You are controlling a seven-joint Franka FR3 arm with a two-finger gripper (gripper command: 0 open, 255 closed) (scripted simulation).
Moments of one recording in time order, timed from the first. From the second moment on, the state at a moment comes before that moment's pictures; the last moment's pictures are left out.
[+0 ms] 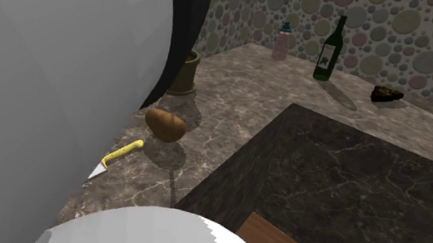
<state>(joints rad) 0.67 -0.33 0.61 -1.90 0.00 1.65 0.29</state>
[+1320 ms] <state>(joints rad) 0.68 -0.34 0.63 -2.17 0.01 1.92 0.33</state>
